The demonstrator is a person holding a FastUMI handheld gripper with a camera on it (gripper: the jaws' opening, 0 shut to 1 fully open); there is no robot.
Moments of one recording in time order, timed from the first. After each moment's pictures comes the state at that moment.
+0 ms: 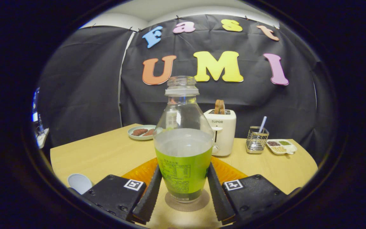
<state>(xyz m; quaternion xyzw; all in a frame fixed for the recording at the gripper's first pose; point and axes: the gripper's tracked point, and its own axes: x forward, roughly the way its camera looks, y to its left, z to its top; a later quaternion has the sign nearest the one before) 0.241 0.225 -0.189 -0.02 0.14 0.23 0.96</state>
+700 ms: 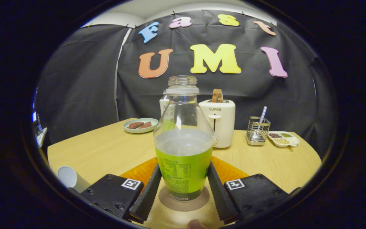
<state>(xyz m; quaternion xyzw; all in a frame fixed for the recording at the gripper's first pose) 0.252 0.223 -0.212 -0.02 0.16 0.22 0.96</state>
